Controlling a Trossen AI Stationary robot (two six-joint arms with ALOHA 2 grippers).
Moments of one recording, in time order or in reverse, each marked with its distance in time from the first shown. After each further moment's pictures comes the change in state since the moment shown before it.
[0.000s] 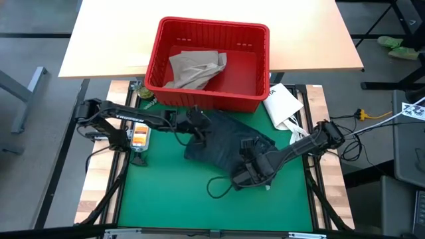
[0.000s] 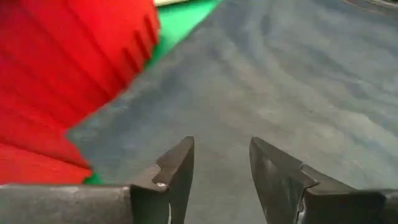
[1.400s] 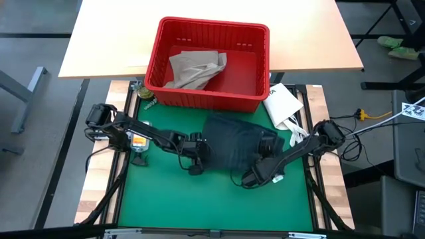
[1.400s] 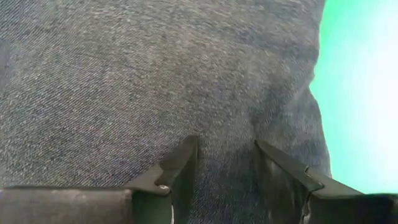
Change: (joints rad) left arm -0.230 0.175 0.002 -0.092 0.057 -0.159; right arm 0.019 -0.004 -0.433 -0.121 -0.069 0.320
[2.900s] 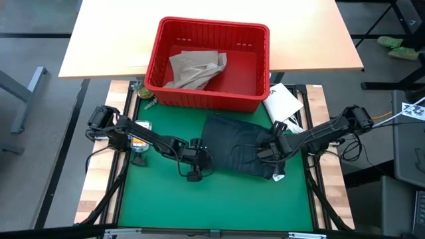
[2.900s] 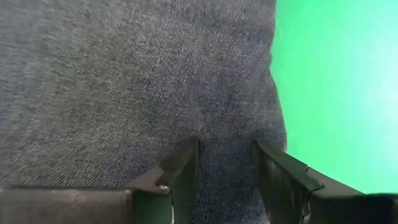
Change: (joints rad) left arm -0.058 0.046 0.002 0.018 -0.012 0.003; right arm -0.162 -0.425 -0.374 0.390 0.167 0.083
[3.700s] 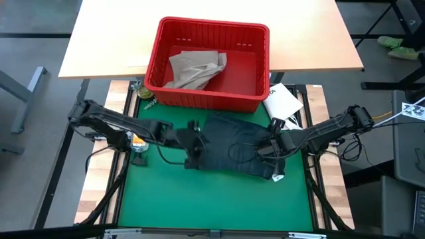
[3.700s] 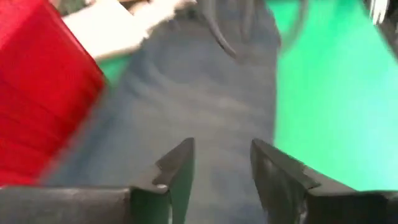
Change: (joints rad) left arm 0.045 -0.291 0.160 -0.116 -0.103 0.141; right arm 0.000 -0.018 0.170 -0.096 0.027 -0.102
